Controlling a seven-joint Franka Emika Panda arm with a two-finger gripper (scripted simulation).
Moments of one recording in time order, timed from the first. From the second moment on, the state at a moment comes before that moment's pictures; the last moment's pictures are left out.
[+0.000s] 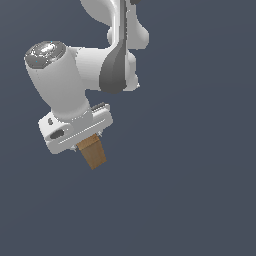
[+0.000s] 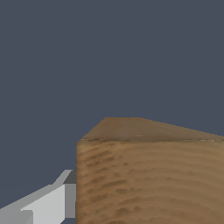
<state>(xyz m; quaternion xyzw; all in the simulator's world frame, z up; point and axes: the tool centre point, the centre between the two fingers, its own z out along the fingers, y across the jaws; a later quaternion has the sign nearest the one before) 0.060 -0.140 0.227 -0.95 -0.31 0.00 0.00</state>
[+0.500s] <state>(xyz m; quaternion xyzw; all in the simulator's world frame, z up) 0.066 -0.196 0.300 -0.95 -0.31 0.00 0.00</state>
